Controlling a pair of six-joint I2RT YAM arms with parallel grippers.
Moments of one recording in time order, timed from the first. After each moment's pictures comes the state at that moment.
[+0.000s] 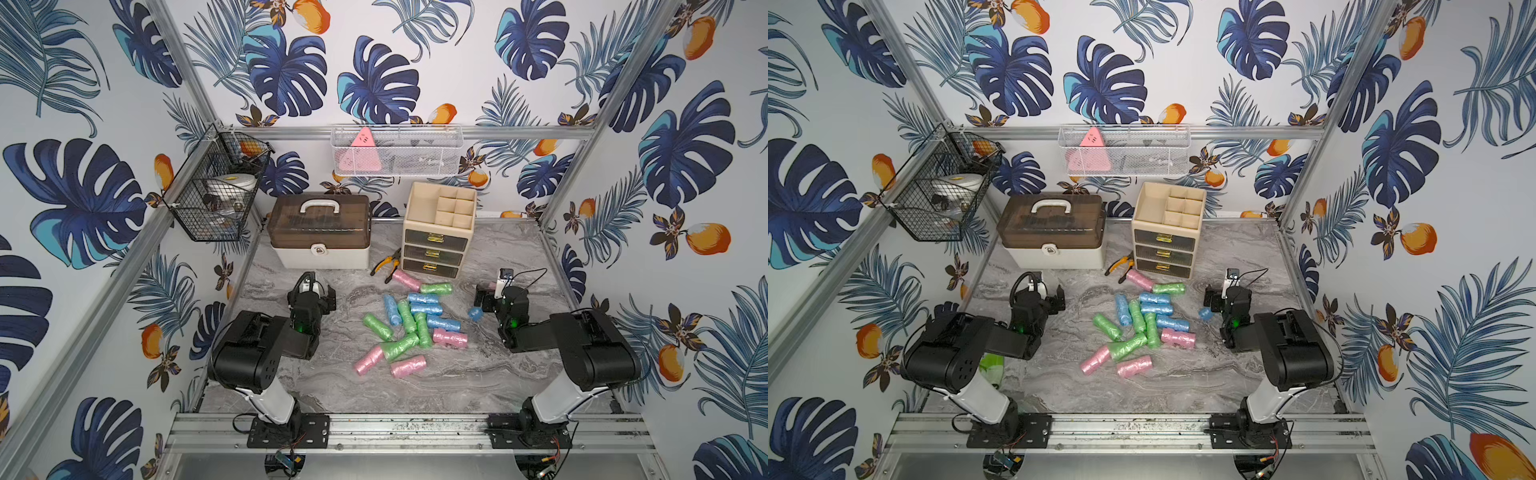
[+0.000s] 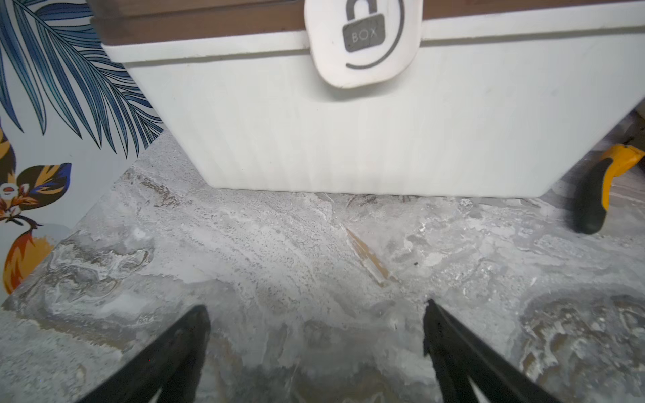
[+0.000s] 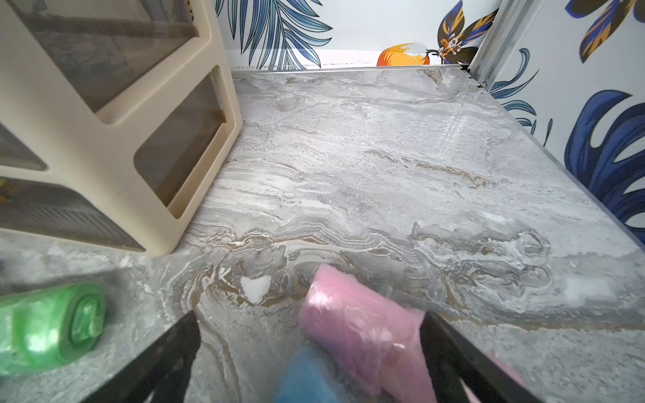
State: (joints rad) left arm -0.10 1.65 0.36 0.93 -0.31 -0.03; right arm 0.12 1.67 0.42 0.84 0.17 0.06
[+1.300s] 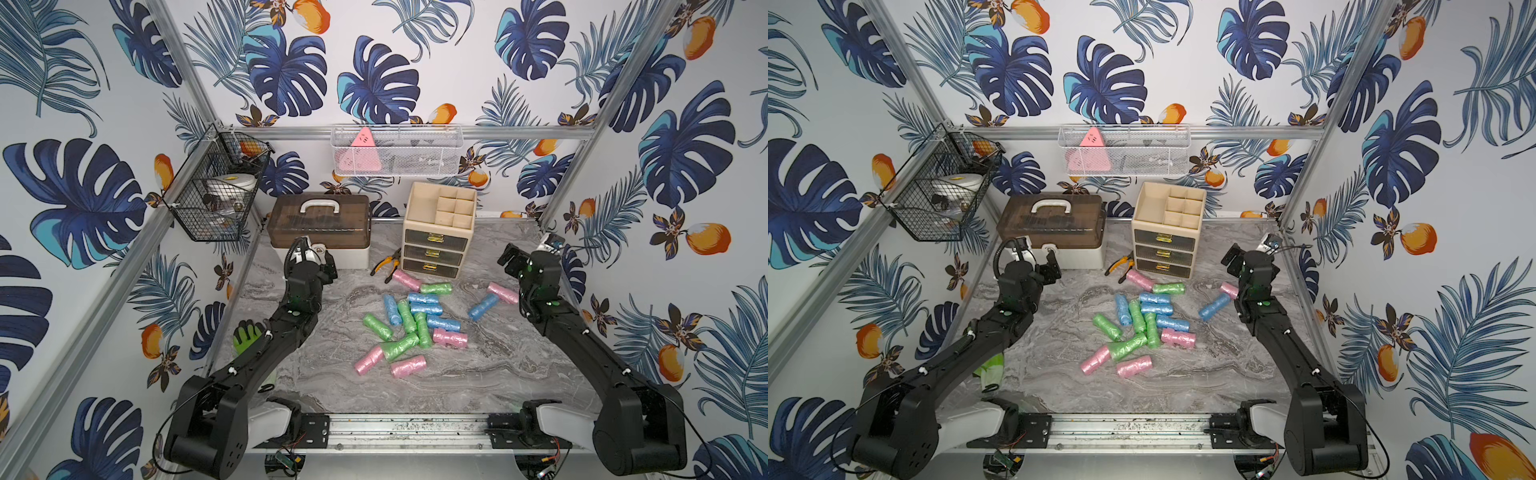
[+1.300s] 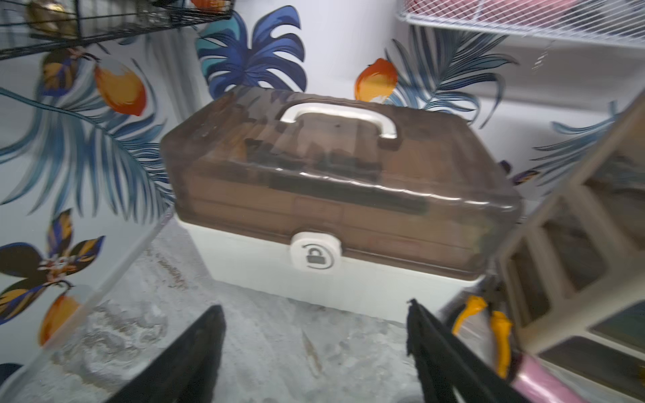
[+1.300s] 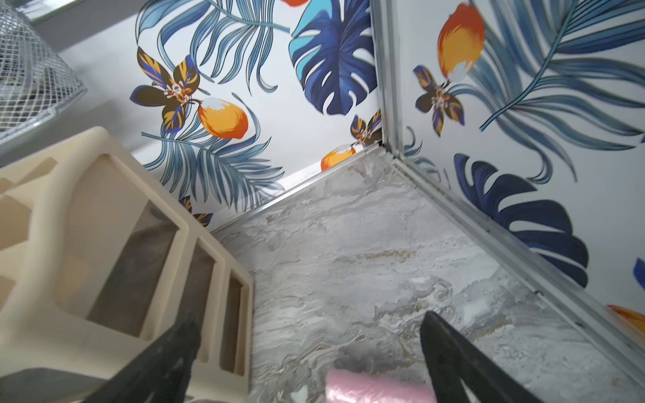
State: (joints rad) left arm -0.20 1.21 0.74 0.22 -0.33 -0.23; right arm 0.09 1.24 0.88 0.02 0.29 0.46
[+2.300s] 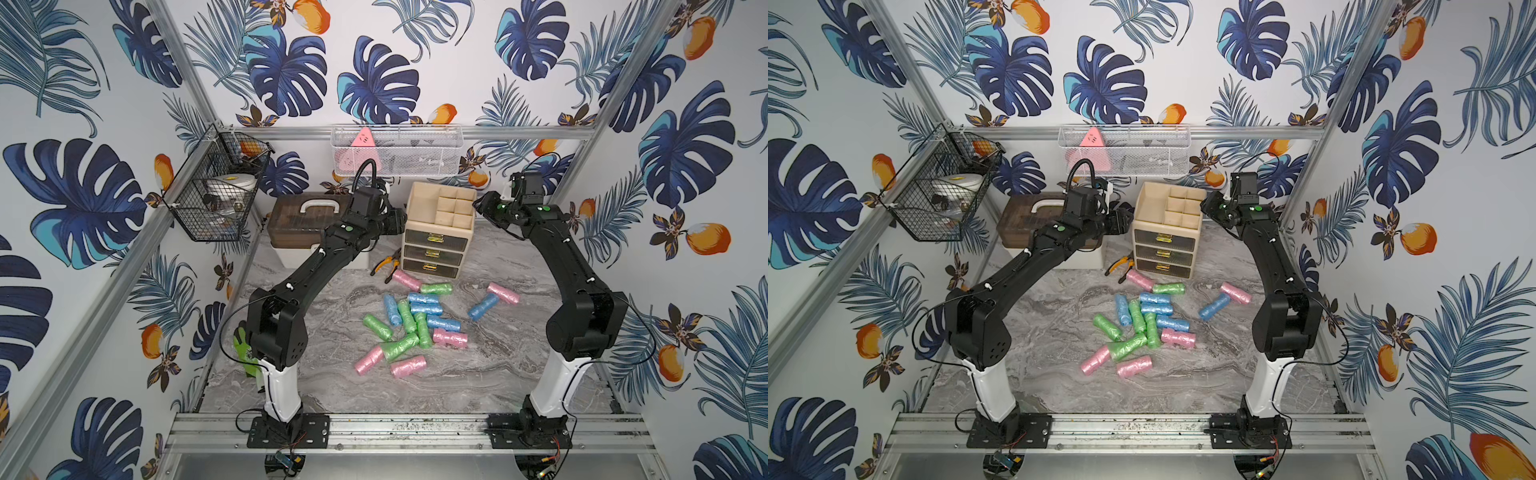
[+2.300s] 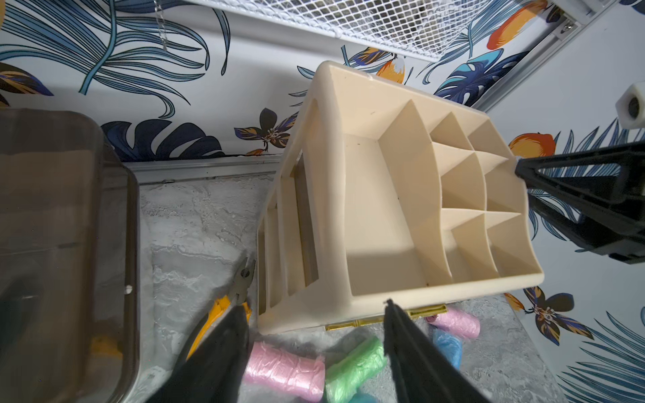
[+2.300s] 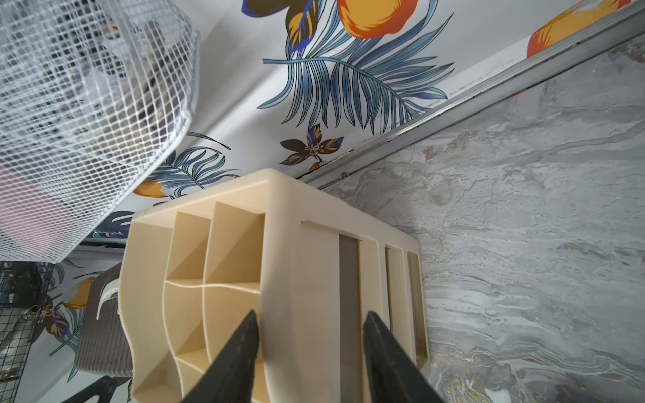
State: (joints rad) left arm -0.39 1.90 1.80 -0.35 0.10 -0.39; right arm 0.10 1.91 1.91 -0.62 -0.23 0.63
